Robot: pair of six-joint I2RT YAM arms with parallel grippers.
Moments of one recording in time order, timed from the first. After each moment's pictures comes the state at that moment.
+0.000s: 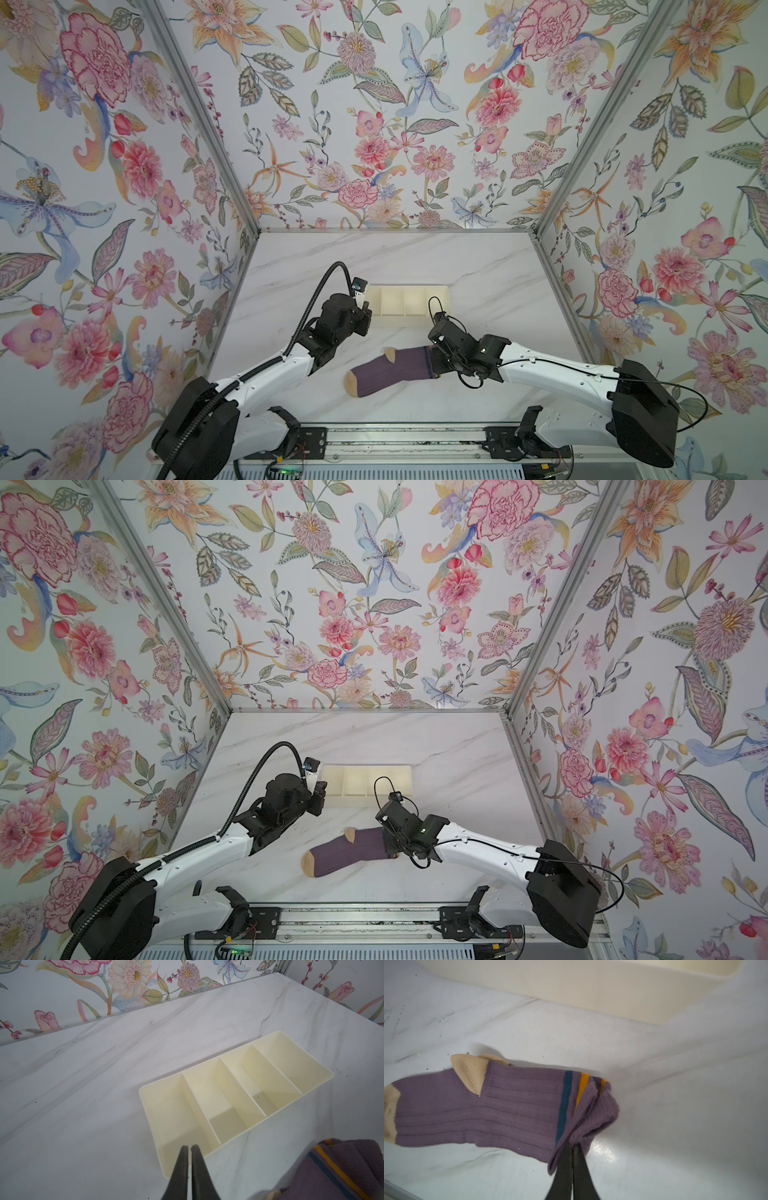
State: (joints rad) left arm -0.62 1.22 0.60 0.11 -0.11 -0.08; right arm 0.97 1.30 0.73 -0.53 0.18 0.64
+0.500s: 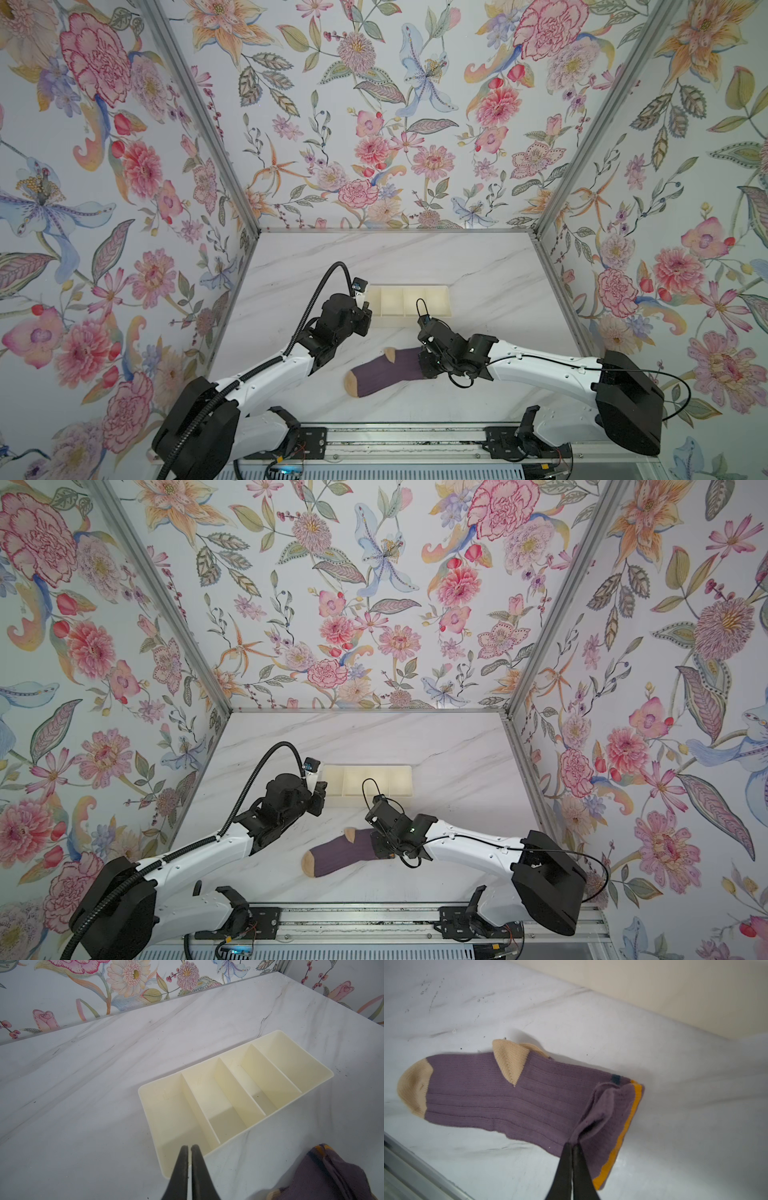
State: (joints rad) left arm -0.62 1.22 0.60 0.11 -0.10 -0.08; right arm 1.01 1.38 0.77 -0.47 0.09 0.58
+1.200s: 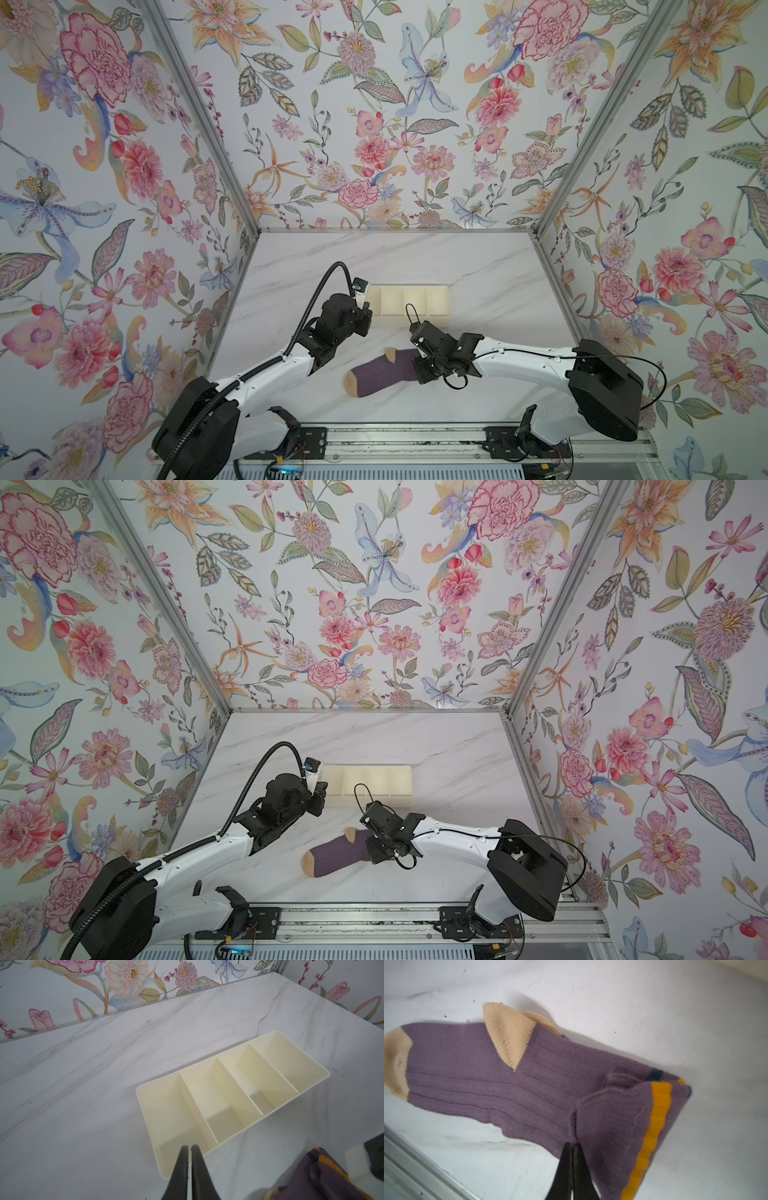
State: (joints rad) left arm -0.62 1.22 0.60 0.11 -0.09 -0.09; right arm 1.01 1.49 0.79 -0.47 -0.01 0.54
